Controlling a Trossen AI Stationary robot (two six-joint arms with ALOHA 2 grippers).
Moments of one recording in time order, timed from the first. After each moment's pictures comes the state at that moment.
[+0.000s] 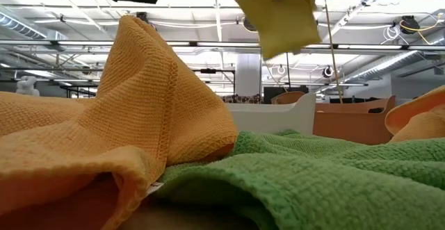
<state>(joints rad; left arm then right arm) -0.44 1.02 0.73 -0.17 -0.64 0.03 0.13 1.33 1.32 -0.59 1.04 -0.19</state>
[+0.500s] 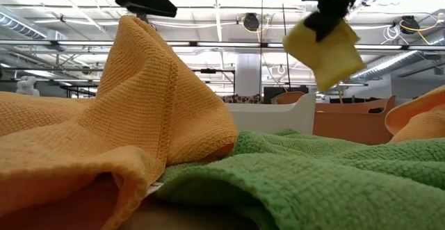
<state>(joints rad) -0.17 1.02 0.73 -0.07 -0.48 0.12 -0.31 1.25 1.25 -1.00 0.94 0.07</state>
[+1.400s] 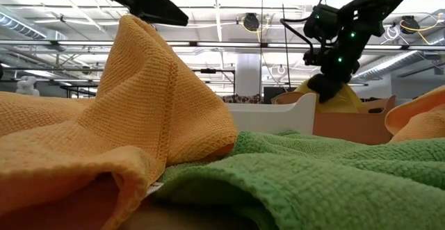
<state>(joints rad) -0.05 1.08 0.73 0.00 -0.32 0.16 -0.48 1.25 0.72 -0.42 0.65 0.03</state>
